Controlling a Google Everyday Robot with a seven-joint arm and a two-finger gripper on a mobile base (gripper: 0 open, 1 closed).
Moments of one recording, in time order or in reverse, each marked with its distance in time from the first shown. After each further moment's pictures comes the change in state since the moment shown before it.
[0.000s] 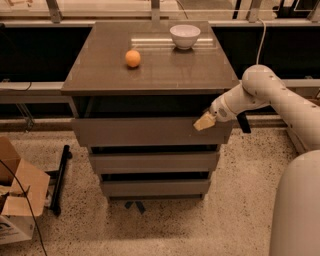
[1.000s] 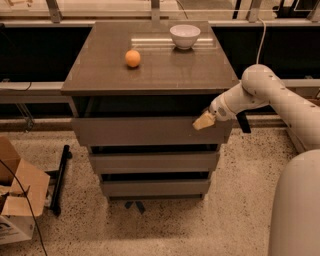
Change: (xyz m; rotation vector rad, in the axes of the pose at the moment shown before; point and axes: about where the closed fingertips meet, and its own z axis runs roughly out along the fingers) arm 0.000 0.000 0.003 -0.007 0.001 0.001
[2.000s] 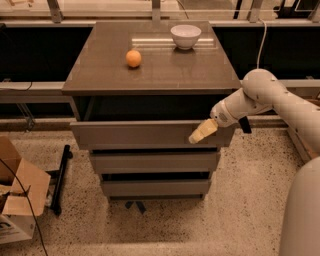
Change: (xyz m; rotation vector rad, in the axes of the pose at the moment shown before) arm 0.022 0.020 -0.005 -0.015 0.036 0.063
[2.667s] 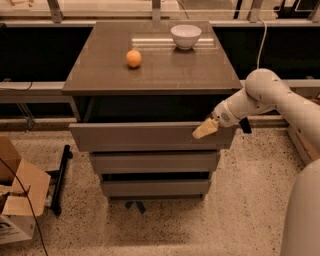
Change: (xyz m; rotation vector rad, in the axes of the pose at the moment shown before) arm 0.000 0.001 -0.001 -0.001 0.001 0.002
